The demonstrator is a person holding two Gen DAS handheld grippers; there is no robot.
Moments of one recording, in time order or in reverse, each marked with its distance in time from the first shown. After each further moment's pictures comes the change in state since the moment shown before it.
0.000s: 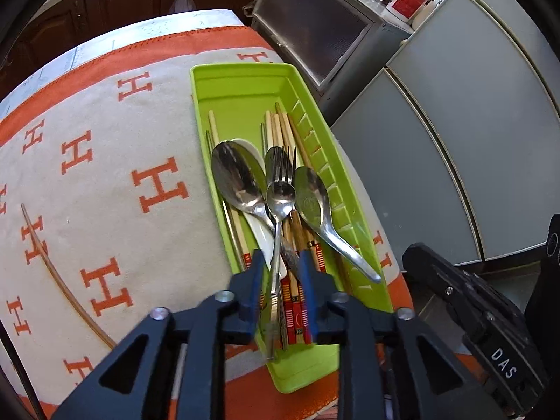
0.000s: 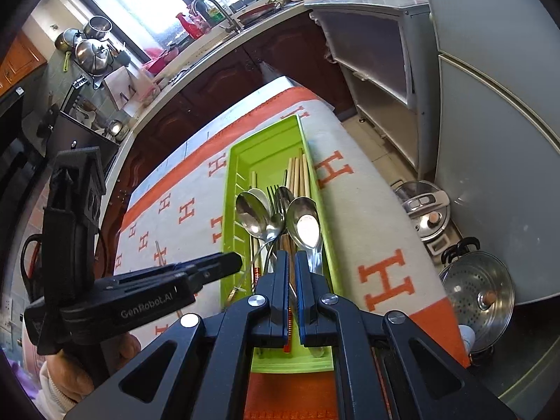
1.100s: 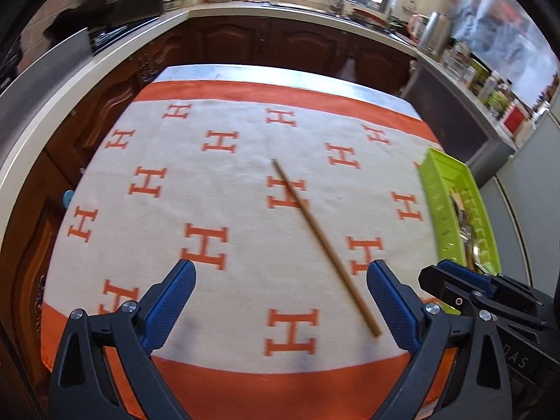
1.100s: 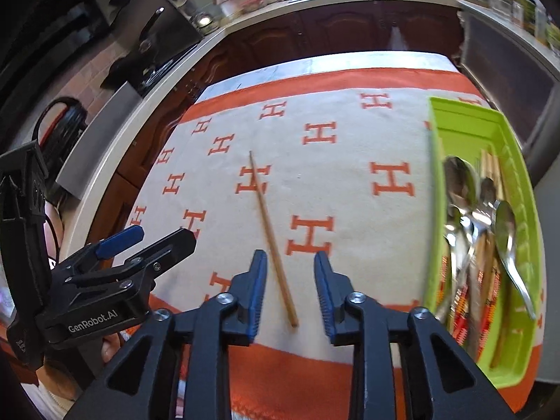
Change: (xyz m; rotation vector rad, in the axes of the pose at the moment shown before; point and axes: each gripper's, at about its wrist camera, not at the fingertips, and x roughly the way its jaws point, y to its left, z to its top) left arm -0.121 0.188 -0.124 -0.346 -0.349 0.349; right arm 0.085 0.210 -0.066 -0.467 0.215 0.110
